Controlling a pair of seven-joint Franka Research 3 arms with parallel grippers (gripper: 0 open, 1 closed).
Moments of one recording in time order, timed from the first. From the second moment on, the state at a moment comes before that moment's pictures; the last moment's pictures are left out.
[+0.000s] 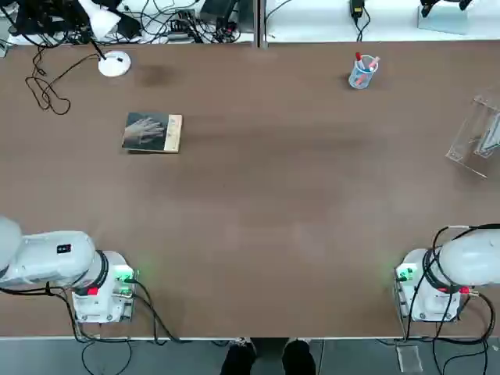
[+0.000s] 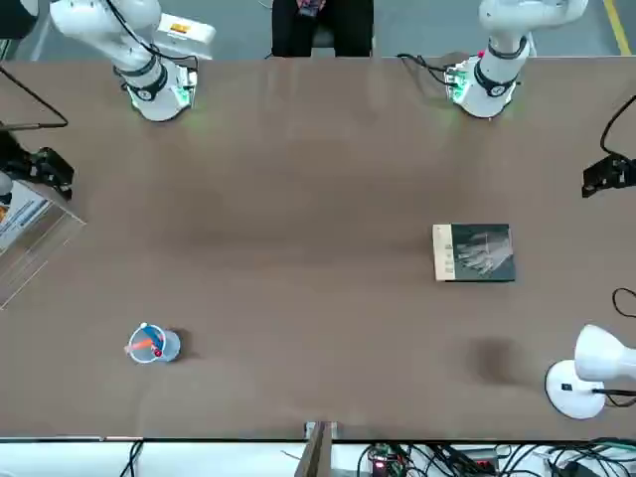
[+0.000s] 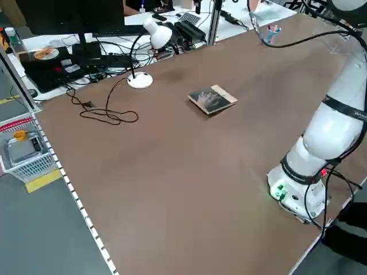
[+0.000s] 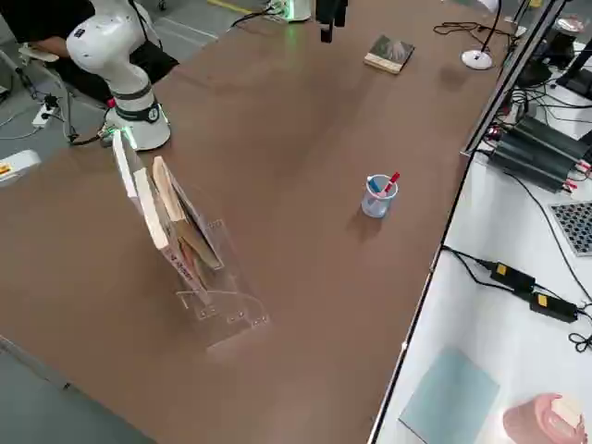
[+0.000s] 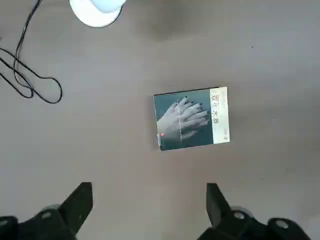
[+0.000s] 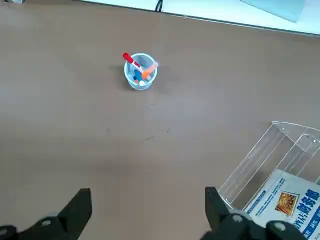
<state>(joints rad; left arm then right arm) 0.14 0.07 -0.21 -1.52 0.03 1.55 0.09 0.14 0.01 0.02 -1.53 -0.10 1.66 0.06</state>
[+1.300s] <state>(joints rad) 0.24 0.15 -0.20 -1.56 -0.16 1.63 0.17 0.14 0.01 0.02 -1.53 -0.10 1.66 0.06</state>
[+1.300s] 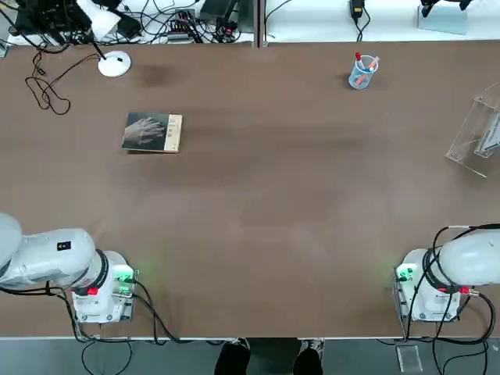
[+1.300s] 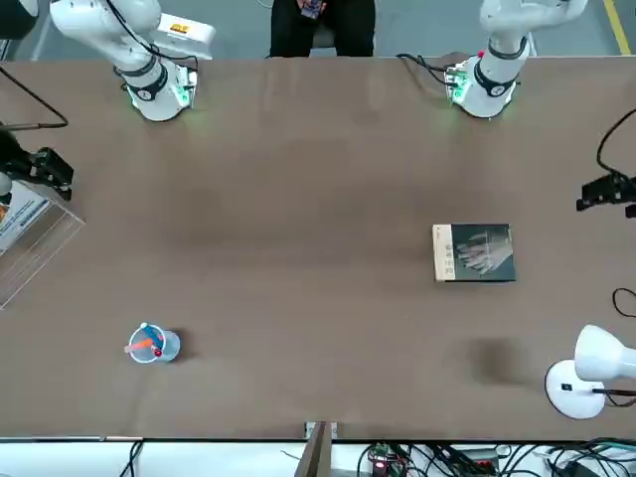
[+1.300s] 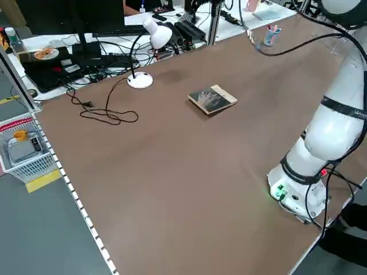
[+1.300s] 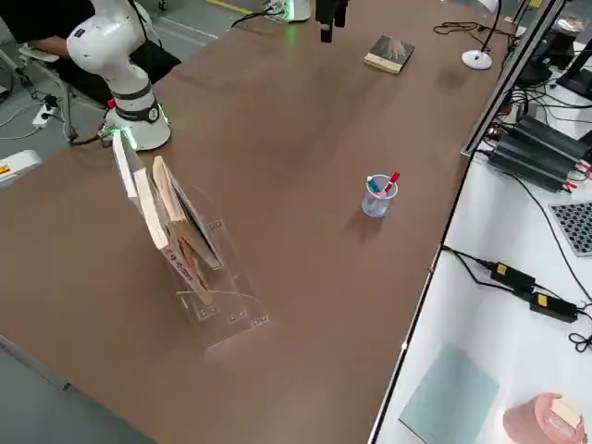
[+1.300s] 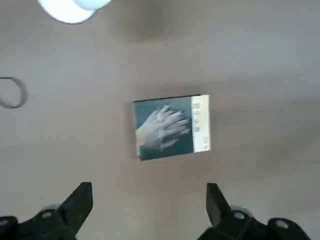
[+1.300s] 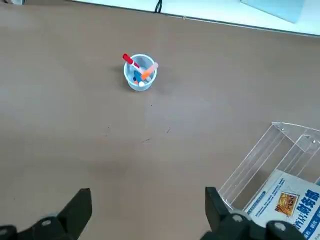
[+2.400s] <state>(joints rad) 0.36 0.28 -0.20 -1.81 -0.37 1.87 0.46 0.14 0.01 0.02 -1.53 -0.10 1.67 0.06</state>
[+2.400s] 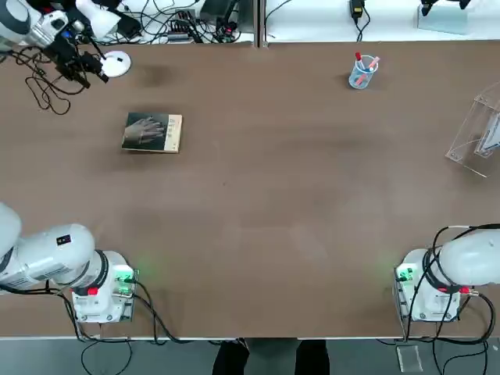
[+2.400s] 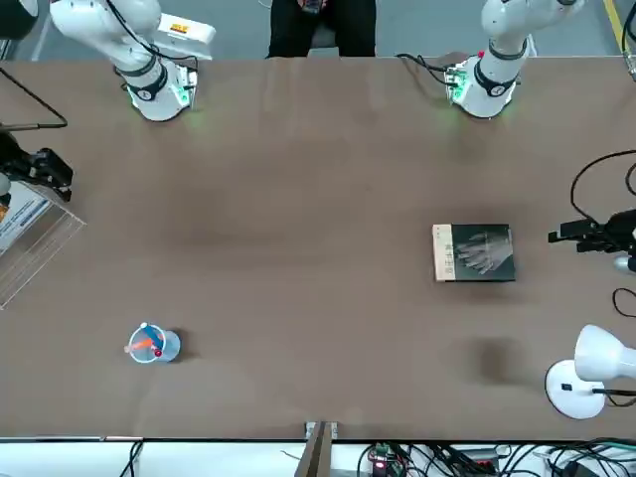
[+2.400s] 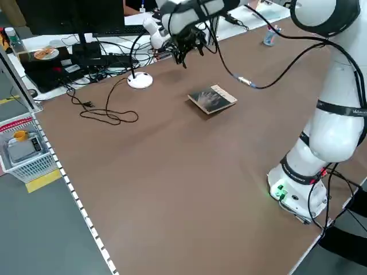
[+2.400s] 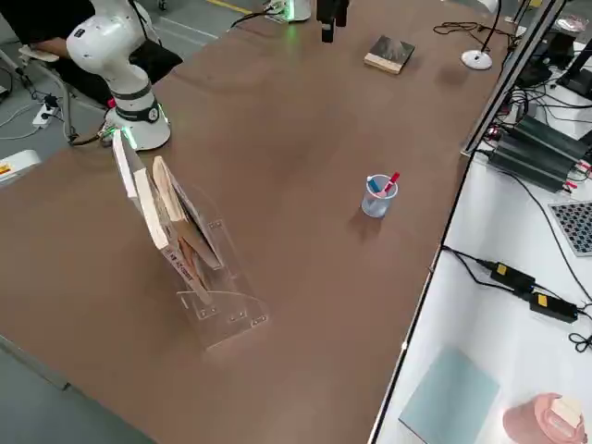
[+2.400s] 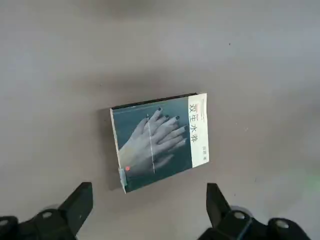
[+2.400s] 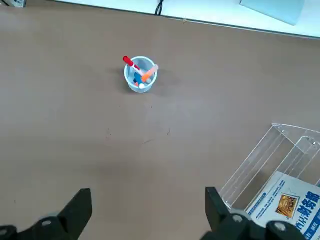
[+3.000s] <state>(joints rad) 0.39 0.42 -0.20 -1.83 -0.44 1.91 0.63 0.14 0.00 0.02 -1.53 -0.10 1.67 0.06</state>
